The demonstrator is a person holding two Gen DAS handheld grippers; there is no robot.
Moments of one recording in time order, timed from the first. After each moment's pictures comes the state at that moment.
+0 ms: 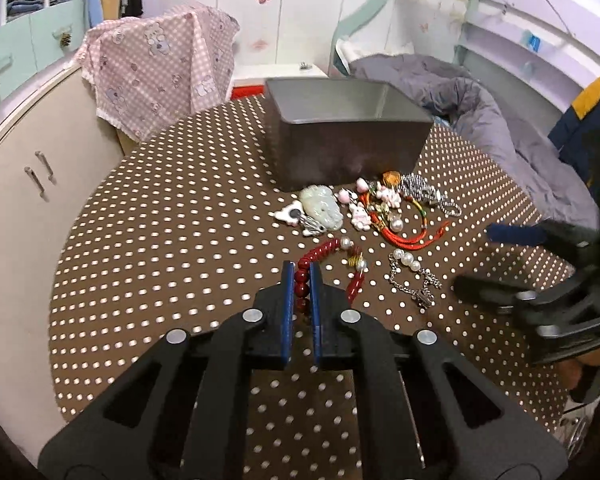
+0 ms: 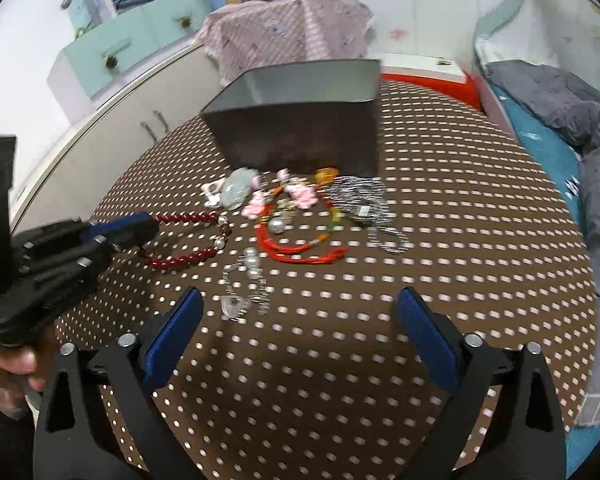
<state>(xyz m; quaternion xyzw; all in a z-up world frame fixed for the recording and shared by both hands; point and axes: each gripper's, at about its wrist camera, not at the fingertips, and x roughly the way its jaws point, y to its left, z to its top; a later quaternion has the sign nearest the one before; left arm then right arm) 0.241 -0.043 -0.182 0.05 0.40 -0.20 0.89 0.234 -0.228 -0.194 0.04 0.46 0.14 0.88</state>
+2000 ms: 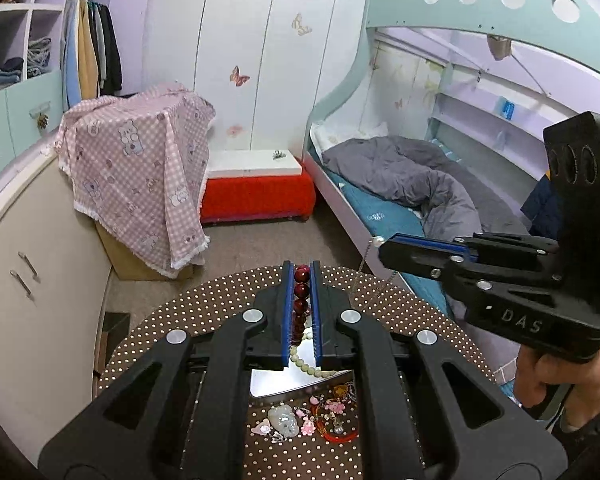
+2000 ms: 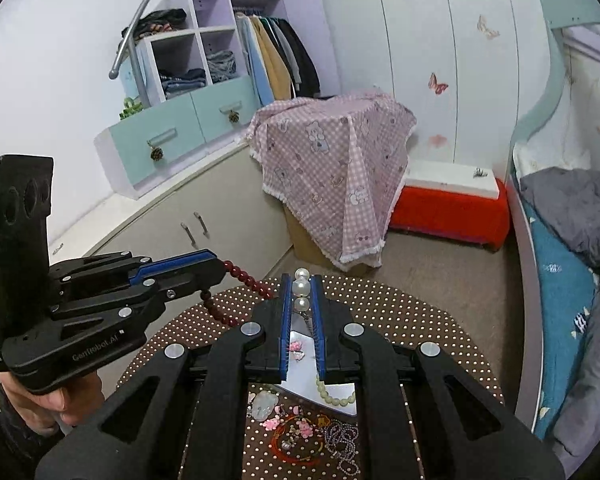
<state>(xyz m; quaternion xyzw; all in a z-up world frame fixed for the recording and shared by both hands) 0.341 -0.091 -0.042 0.01 0.30 -0.25 0.92 0.339 -0.256 -0.035 0.04 0.32 0.21 0.92</state>
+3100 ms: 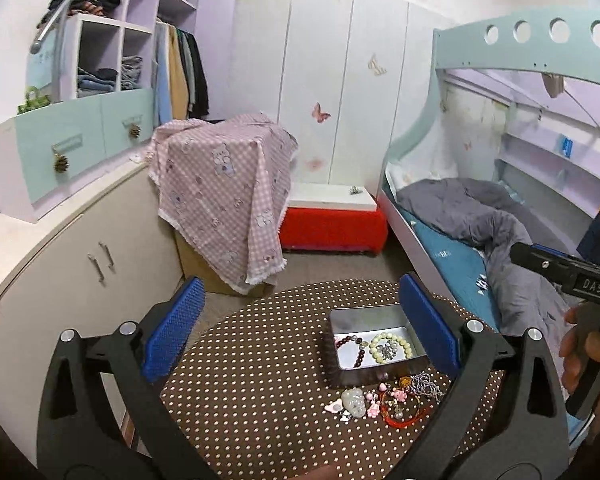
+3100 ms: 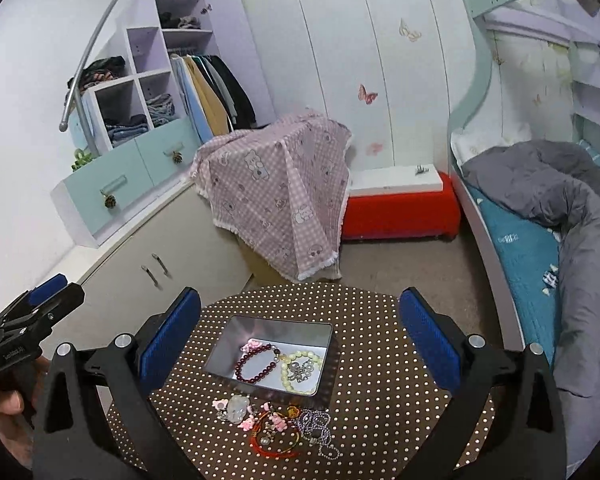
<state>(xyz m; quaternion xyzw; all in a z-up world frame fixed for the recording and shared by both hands) 0.272 -0.018 -0.022 -0.01 0.23 -0.11 0.97 0.281 -0.298 -0.020 0.09 0.26 0.10 0.95</state>
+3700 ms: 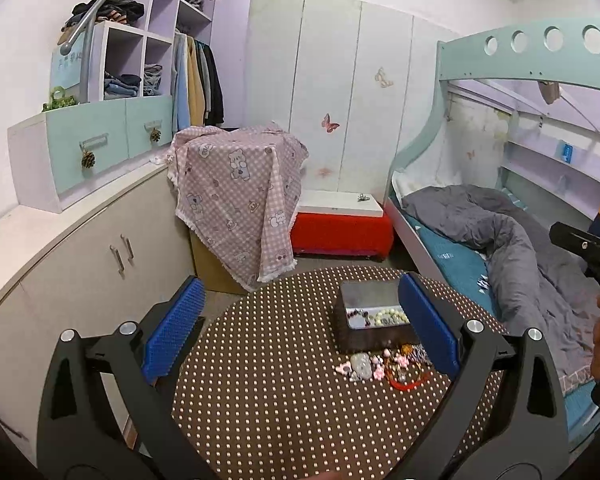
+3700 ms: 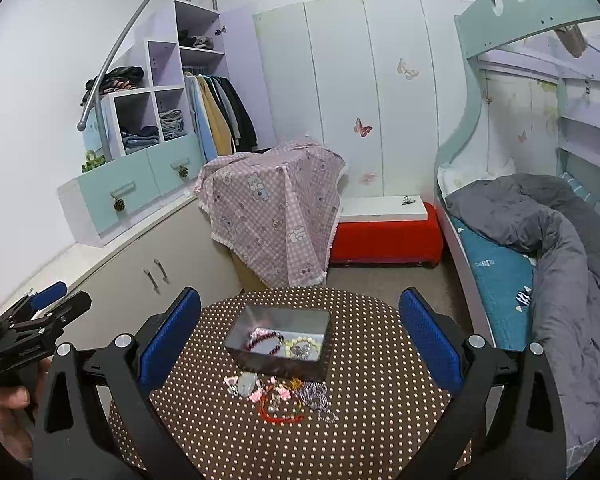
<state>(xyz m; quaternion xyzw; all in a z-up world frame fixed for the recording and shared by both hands) 0.206 0.005 -0.028 -0.01 0.21 -0.10 0.97 0.195 -0.282 -0.008 0.06 0.22 0.08 0.97</state>
